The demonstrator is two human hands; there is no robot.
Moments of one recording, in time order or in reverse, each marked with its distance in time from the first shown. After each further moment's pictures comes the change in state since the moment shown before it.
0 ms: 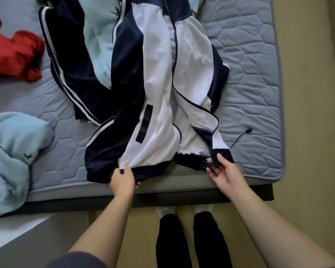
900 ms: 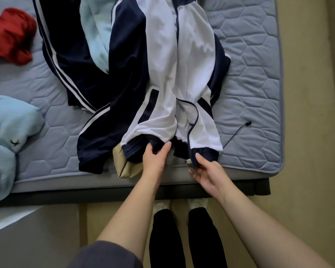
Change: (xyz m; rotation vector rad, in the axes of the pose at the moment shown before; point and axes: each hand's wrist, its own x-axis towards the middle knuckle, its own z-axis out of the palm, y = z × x) left_hand -0.038 0.014 0.066 -0.275 -0.426 0.170; right_hand -0.014 0.040 0.009 -0.173 -0.190 0.012
